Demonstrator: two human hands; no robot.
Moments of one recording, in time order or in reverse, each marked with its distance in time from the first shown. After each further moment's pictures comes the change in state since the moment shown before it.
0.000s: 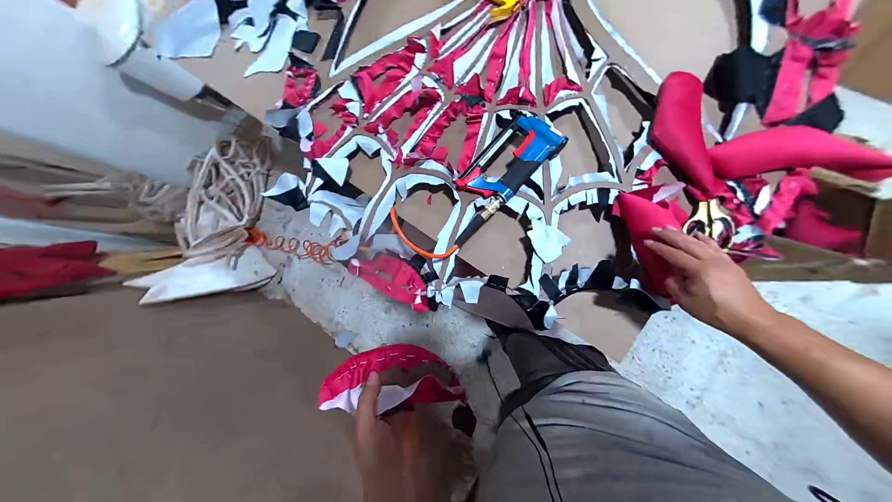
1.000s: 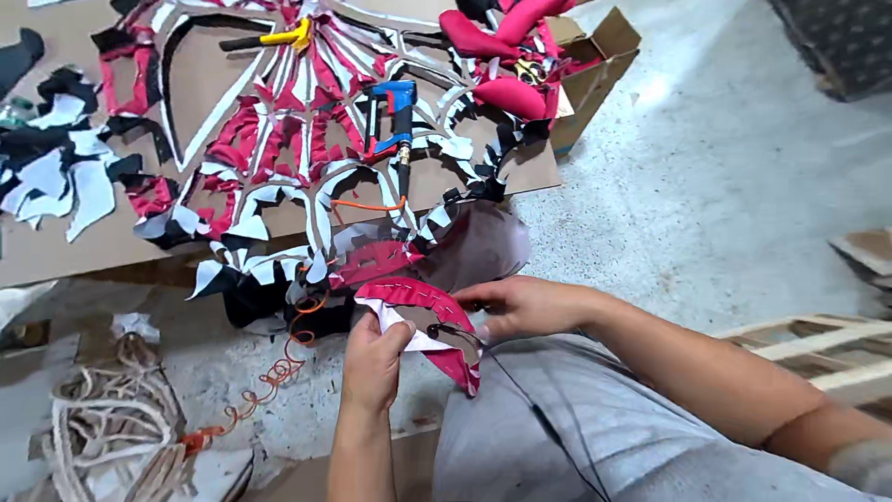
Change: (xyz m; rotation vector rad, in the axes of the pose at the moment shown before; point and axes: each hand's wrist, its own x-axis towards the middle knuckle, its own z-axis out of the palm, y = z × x) left_hand 0.121 0.122 -0.080 0.786 -1.159 -0.080; right_hand -0.043 -0.463 0.111 0.855 -0.091 0.331
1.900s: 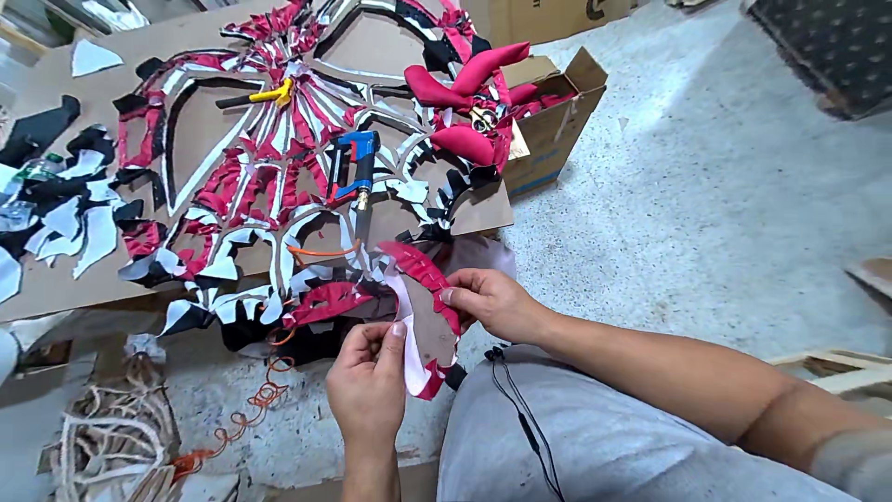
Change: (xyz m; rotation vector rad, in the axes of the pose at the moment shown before) left_hand -0.024 0.026 0.164 0.354 0.266 0.423; right_hand -0.063 0.019 -0.081 0.483 0.393 0.012
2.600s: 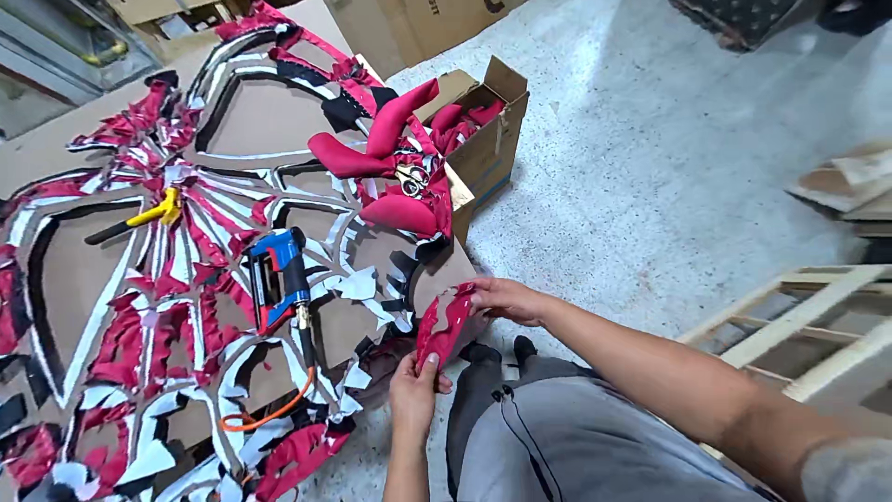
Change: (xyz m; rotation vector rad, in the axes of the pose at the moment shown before) left_hand 0.127 -0.090 0.161 -0.007 -0.550 -0.577; right_hand 0.107 0.117 -0.188 0.399 0.104 0.167
